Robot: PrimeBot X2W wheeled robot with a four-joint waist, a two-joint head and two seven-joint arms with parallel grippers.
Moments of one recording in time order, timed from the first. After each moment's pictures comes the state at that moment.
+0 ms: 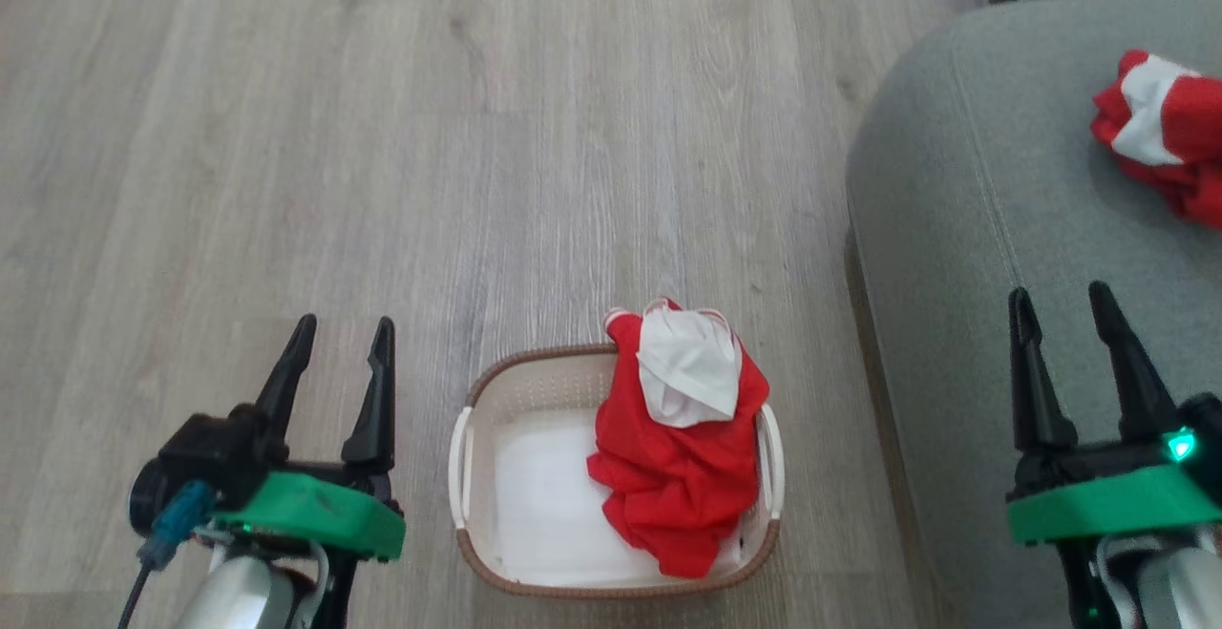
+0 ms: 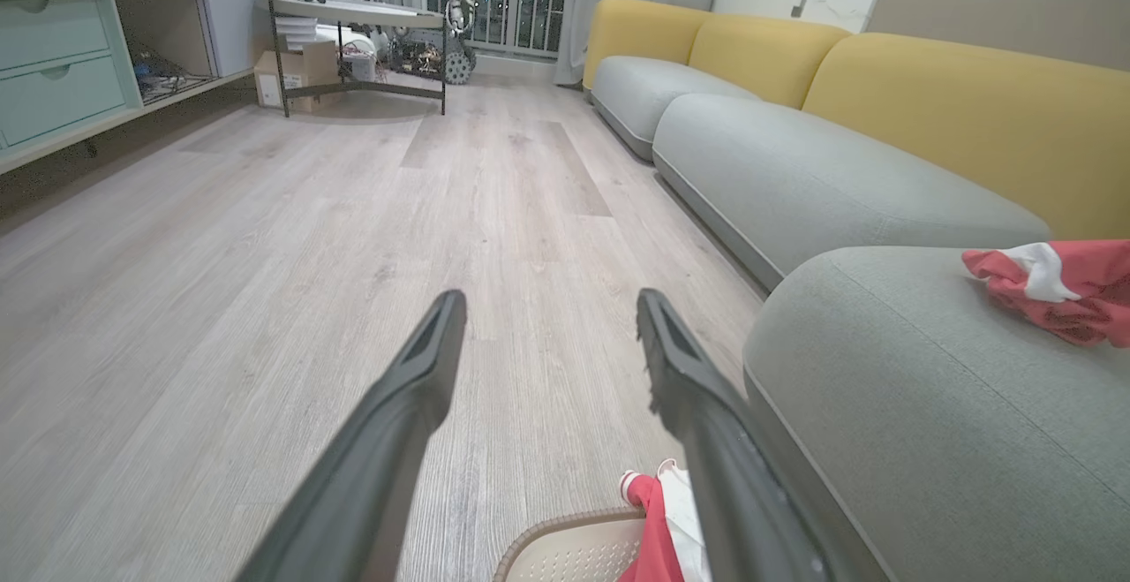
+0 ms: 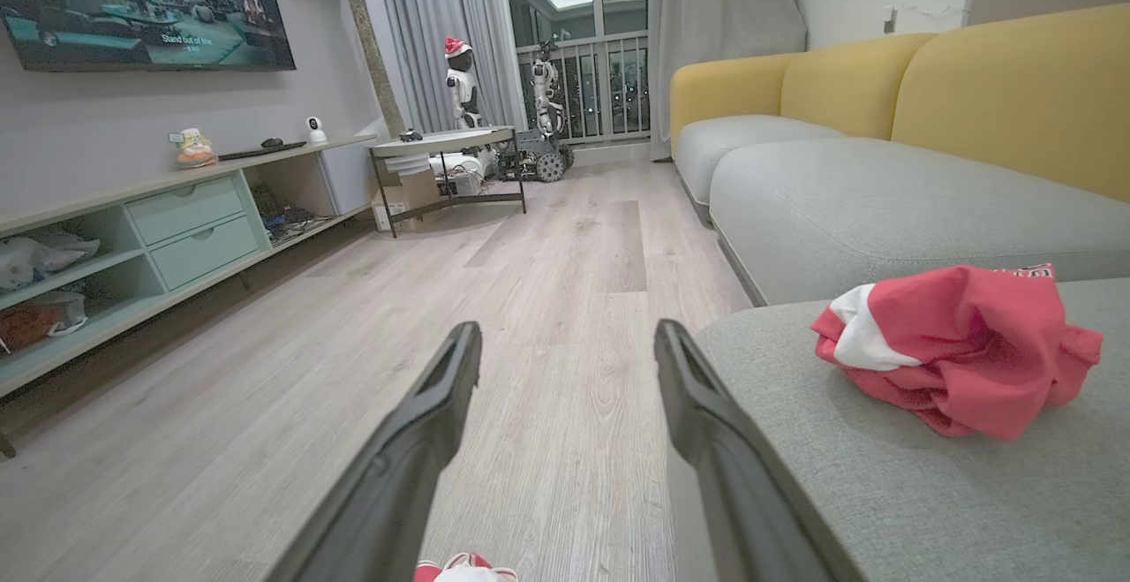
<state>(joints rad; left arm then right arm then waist) -0.06 0.27 -0.35 0.07 -0.44 0.12 -0.25 0.04 -0.16 -0.04 -0.03 0.31 0.13 -0.25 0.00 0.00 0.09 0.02</state>
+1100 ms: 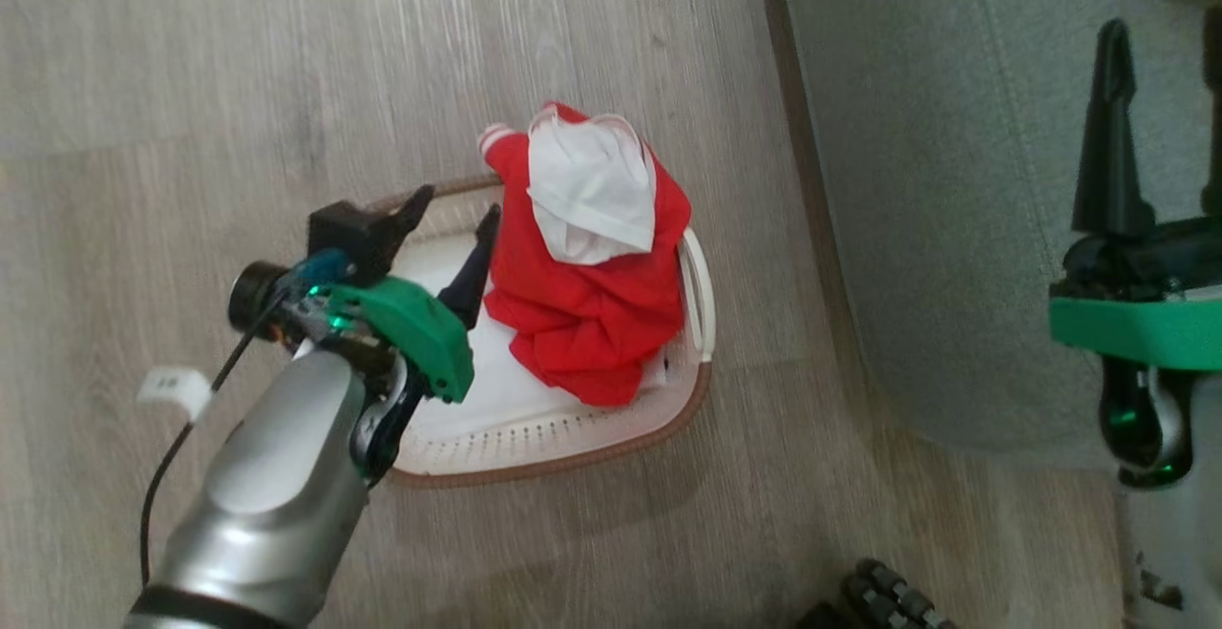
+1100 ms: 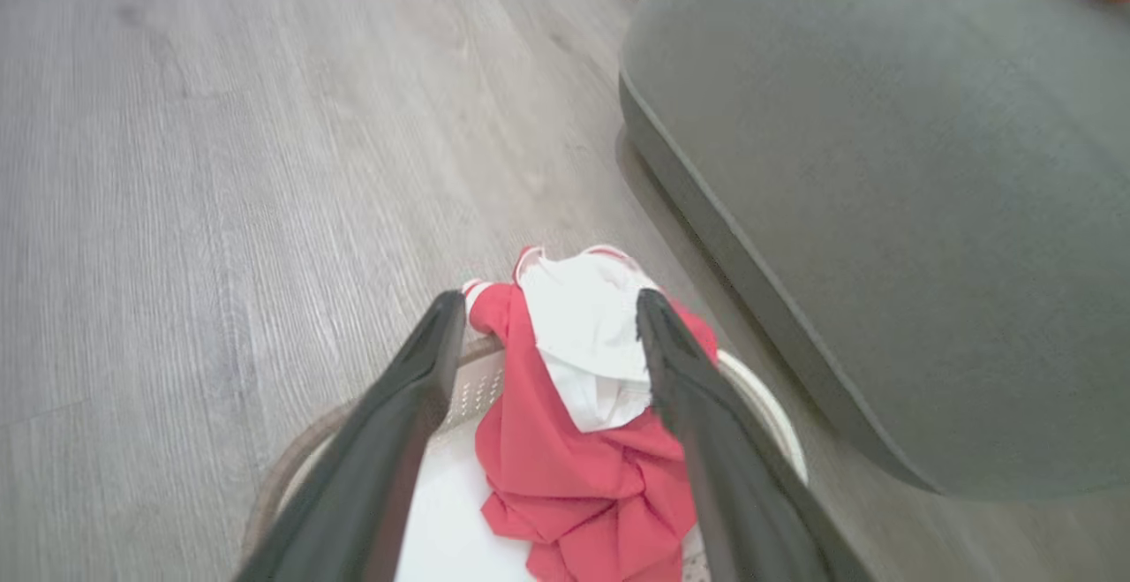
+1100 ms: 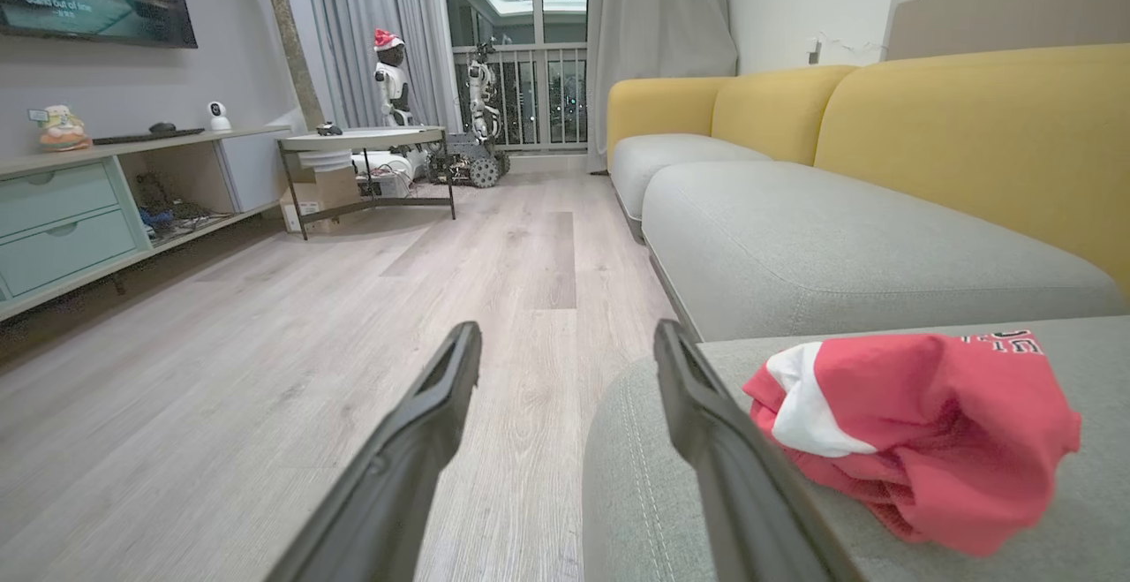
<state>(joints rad) -0.56 0.17 -0.52 0.58 -0.41 -0.07 -0.12 -0.29 -0.15 -0.05 -0.14 0.28 0.13 -0.26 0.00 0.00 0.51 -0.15</state>
